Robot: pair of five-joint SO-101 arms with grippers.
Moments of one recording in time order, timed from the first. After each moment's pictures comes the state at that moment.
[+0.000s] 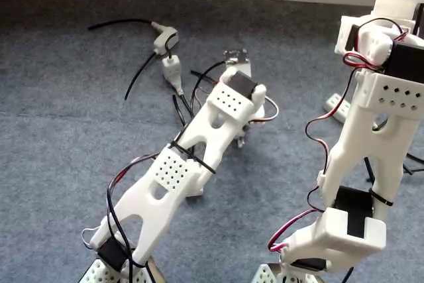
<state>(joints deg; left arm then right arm) 31.3 72.8 -81.0 100.4 45.1 9.8 6.2 -44.1 85.6 6.4</state>
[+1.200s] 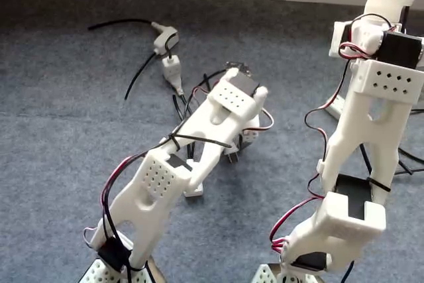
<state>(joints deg) 31.3 53.8 -48.0 96.8 39.7 9.9 12.7 -44.1 85.6 6.4</state>
